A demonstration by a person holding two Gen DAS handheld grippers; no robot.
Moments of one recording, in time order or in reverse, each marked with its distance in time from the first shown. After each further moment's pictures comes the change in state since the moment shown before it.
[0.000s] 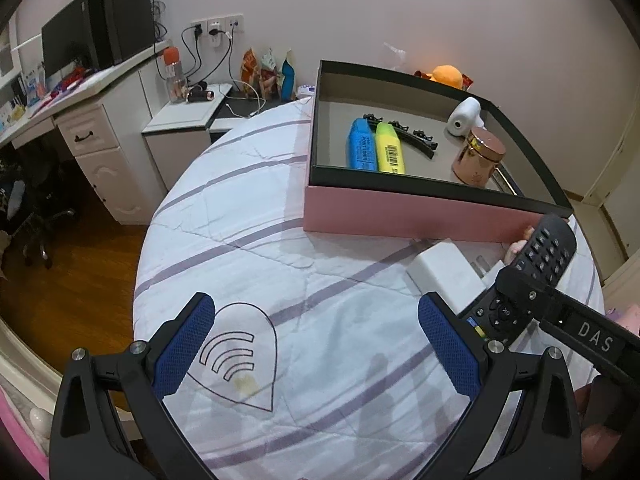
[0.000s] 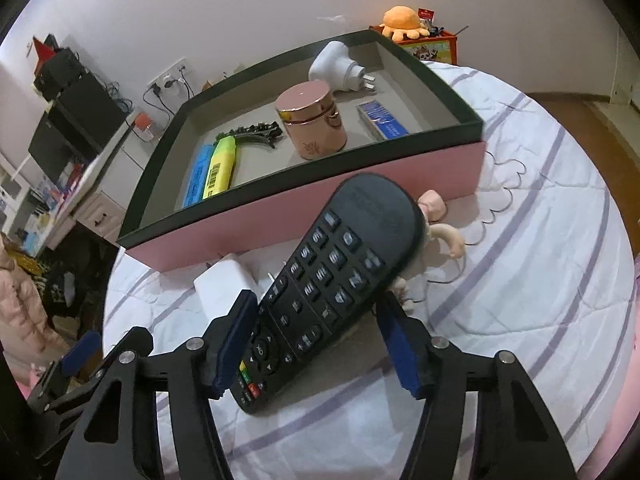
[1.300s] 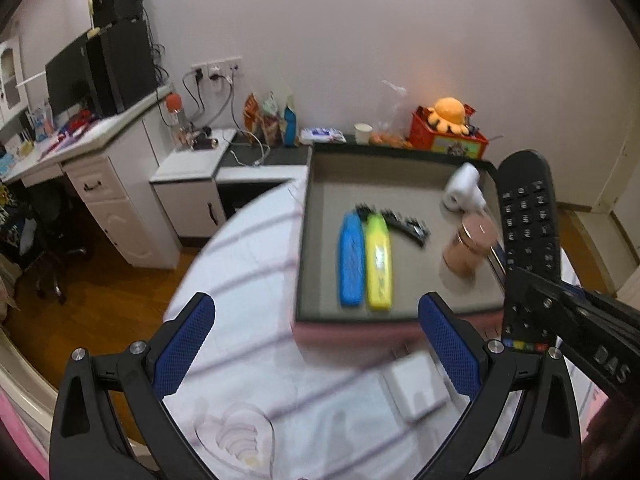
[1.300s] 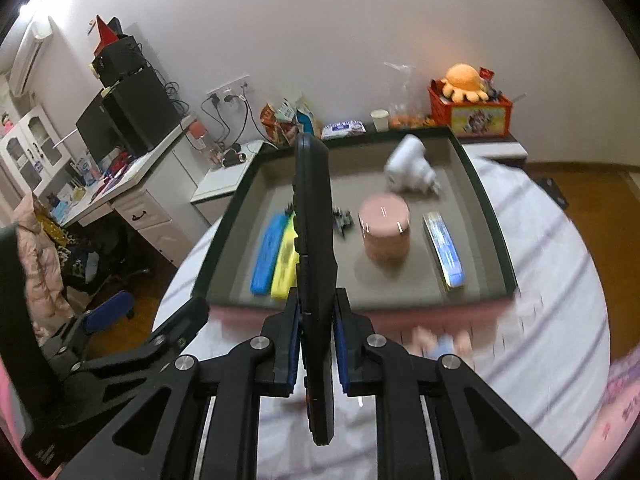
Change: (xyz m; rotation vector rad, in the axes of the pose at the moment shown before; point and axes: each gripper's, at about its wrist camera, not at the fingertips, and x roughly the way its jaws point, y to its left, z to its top) left arm -0.020 -0.020 0.082 0.036 -0.122 0.064; right arm -0.036 0.039 0.066 -0.190 -0.096 0.115
